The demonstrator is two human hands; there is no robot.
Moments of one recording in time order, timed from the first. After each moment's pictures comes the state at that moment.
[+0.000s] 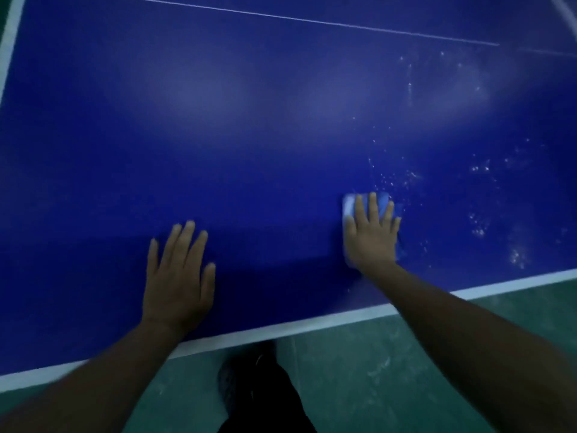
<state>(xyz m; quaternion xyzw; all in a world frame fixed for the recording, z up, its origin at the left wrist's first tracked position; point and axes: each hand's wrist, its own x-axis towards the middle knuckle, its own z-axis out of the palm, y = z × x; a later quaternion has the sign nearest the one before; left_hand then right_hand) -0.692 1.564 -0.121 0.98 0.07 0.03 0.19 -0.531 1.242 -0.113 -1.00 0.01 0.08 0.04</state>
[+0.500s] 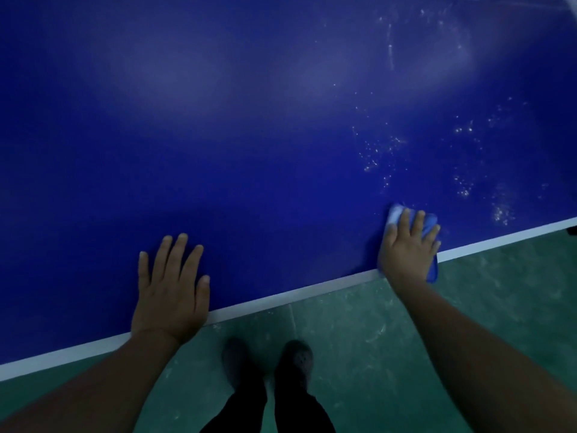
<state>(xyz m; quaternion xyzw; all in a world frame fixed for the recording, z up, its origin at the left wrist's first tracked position) -0.739 1.554 -0.132 0.99 0.04 -0.06 0.14 -0.606 1.157 -0.108 -0.97 0.23 0.11 0.04</state>
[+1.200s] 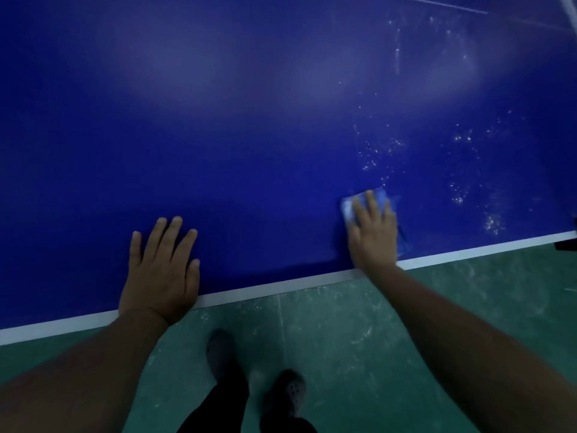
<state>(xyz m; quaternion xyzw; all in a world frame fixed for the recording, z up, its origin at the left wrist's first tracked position) -0.740 1.553 -0.132 0.99 0.04 -0.05 0.13 -0.590 1.186 -0.108 -0.99 -0.04 0.14 0.02</state>
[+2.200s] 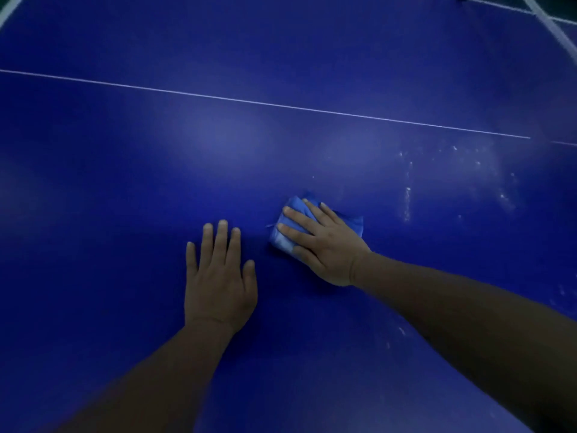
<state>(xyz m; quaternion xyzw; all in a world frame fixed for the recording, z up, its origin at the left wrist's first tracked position) -0.387 1.429 -0.132 0.97 0.18 0.00 0.15 -0.224 1.238 -0.112 -0.86 -0.50 0.12 -0.01</state>
